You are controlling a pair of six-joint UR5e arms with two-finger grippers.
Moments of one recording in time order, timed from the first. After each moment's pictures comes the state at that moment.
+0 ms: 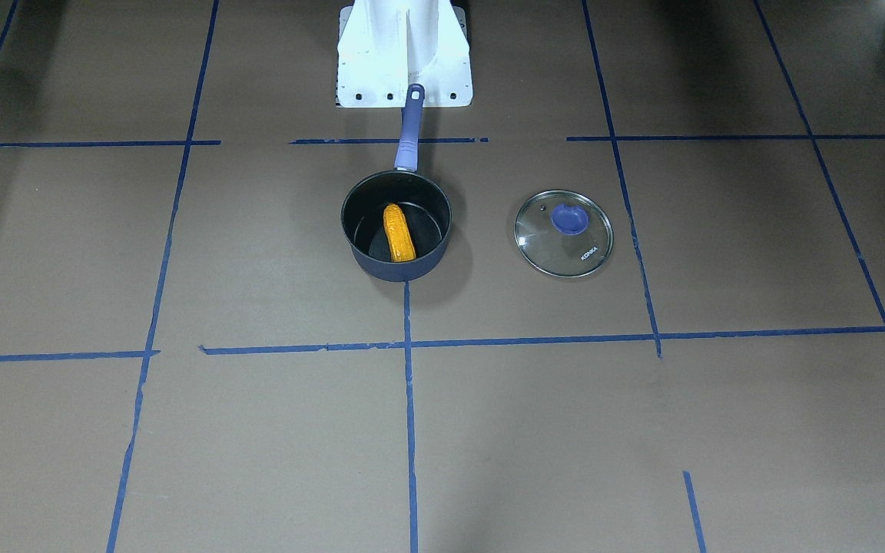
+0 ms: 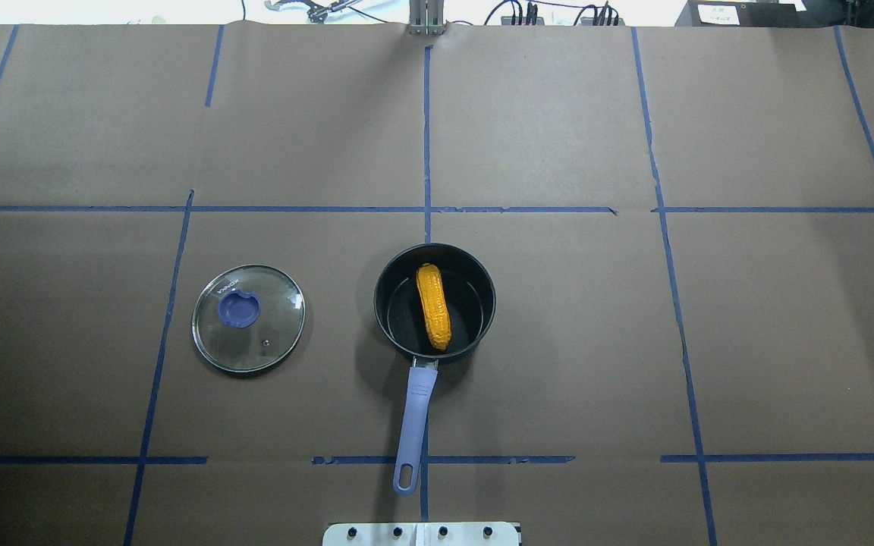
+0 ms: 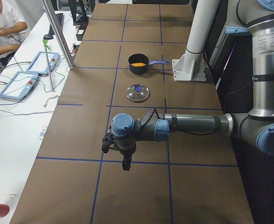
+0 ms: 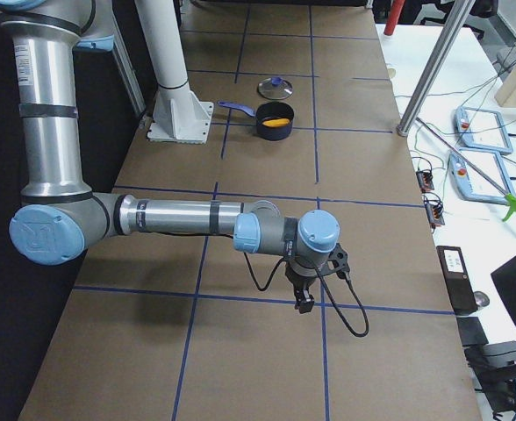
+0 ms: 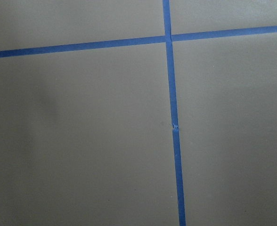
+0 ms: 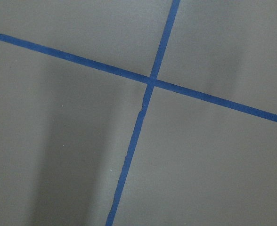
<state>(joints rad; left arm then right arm) -1.56 -1.44 -1.70 -1.55 -2.34 0.09 1.55 -1.55 1.56 -1.64 2.32 -0.31</state>
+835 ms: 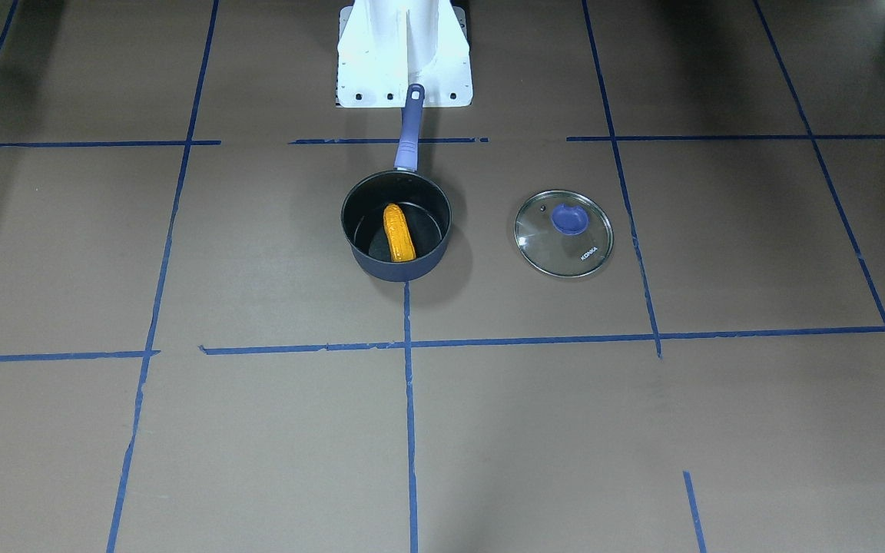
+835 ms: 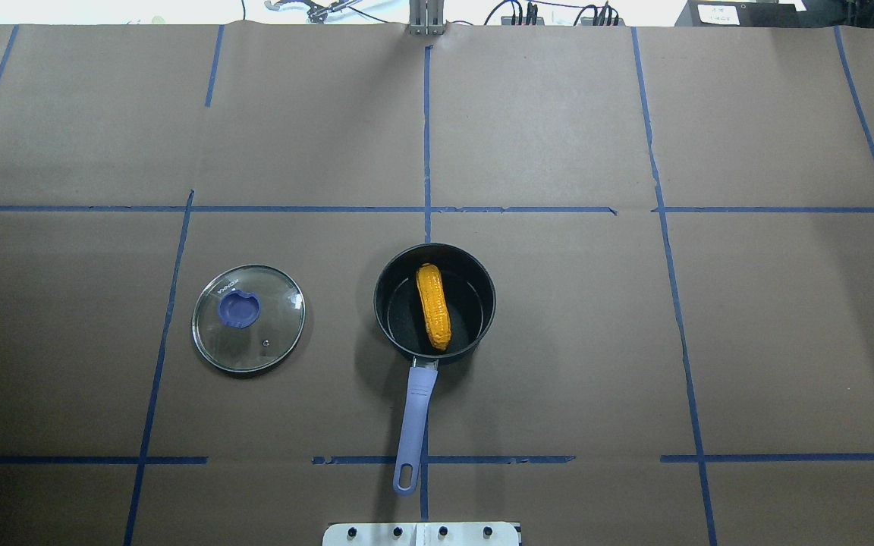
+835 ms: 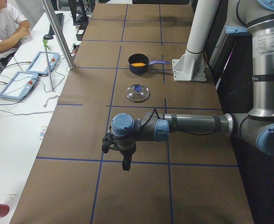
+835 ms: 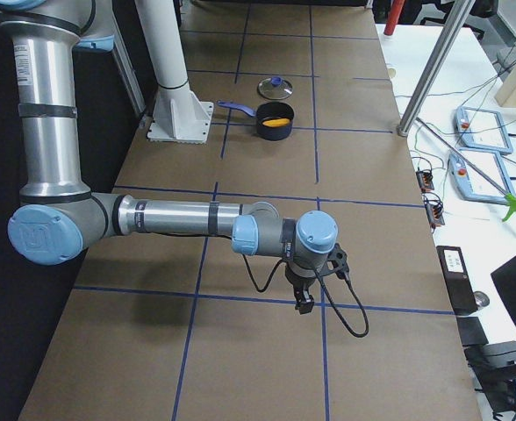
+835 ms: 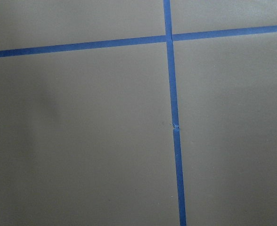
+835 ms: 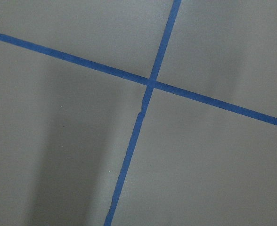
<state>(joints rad) -1.56 -1.44 -1.70 -1.55 -2.34 0.09 1.55 -1.56 1.56 -1.62 2.32 -0.31</state>
